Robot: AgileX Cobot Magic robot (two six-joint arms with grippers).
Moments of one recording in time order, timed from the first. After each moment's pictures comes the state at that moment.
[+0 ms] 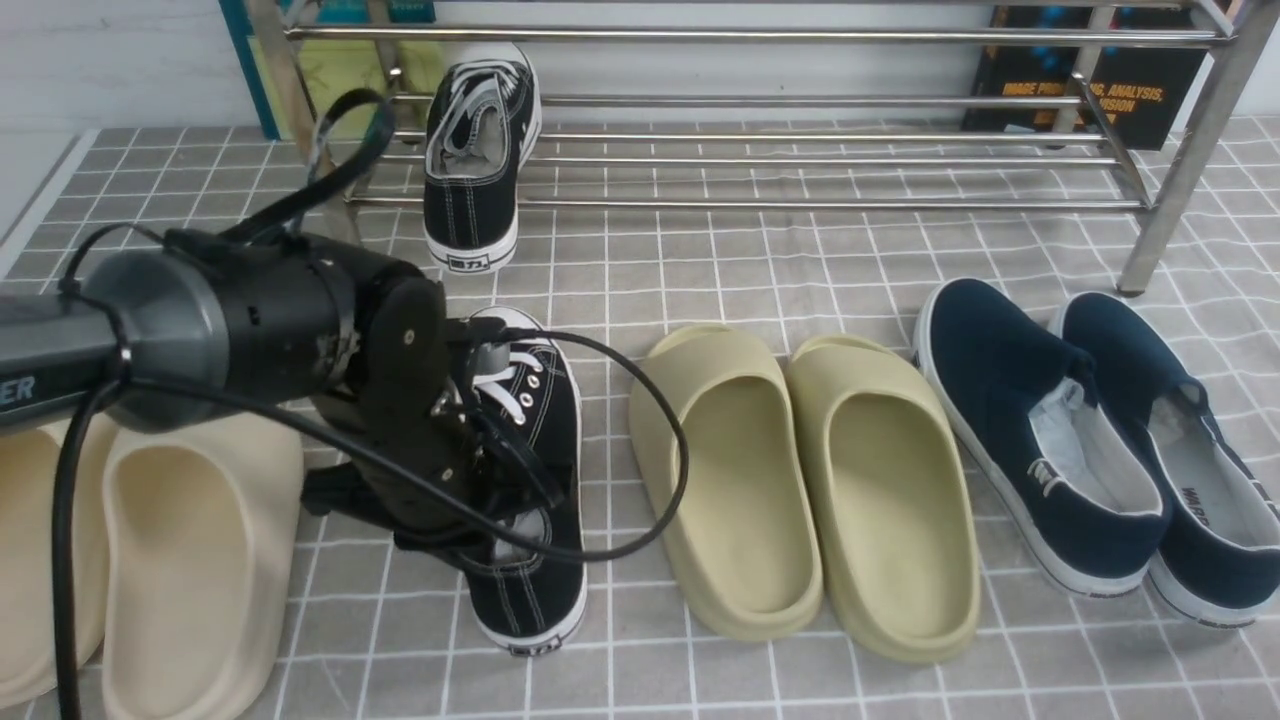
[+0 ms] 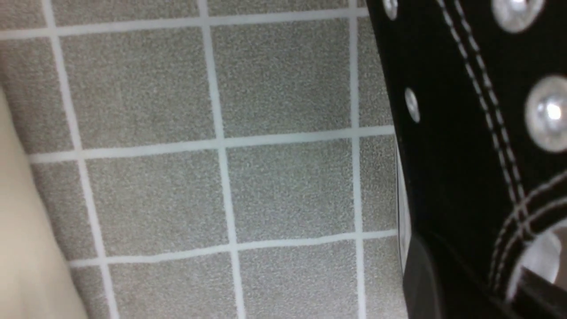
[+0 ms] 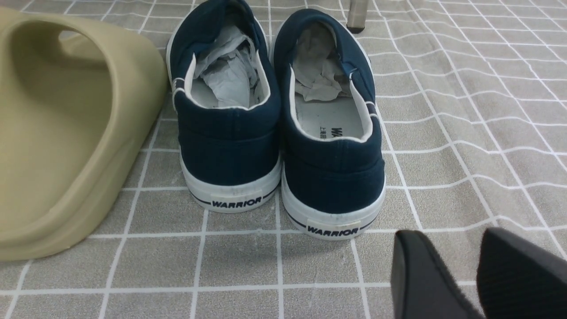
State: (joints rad) right arm -0.03 -0.01 0.02 -0.03 0.38 0.02; left arm -0.44 1.71 -1.05 -0.02 0.74 -0.40
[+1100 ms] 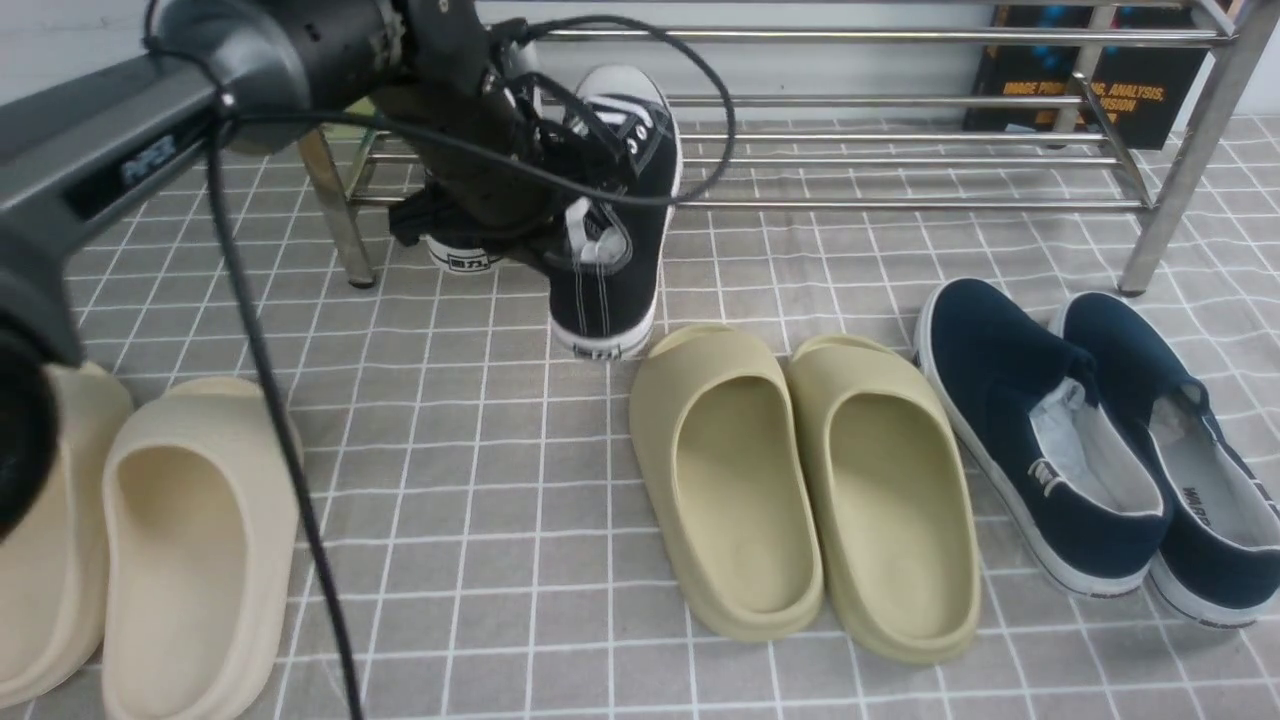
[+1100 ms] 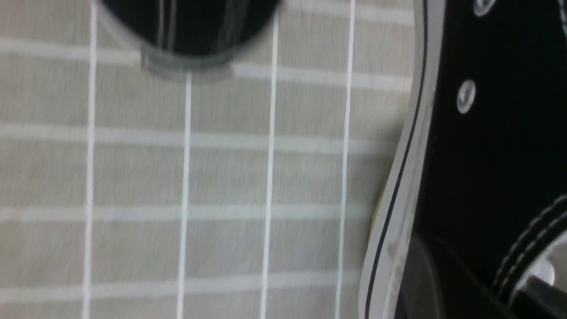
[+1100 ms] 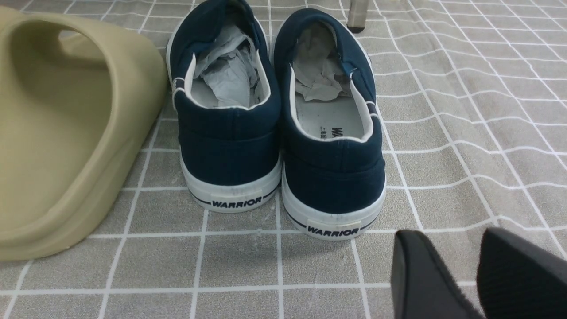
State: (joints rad) right arm -0.03 -0.01 0.02 -0.03 0.38 0.02; left arm -0.33 2.03 -1.86 -0.16 0.93 -0.43
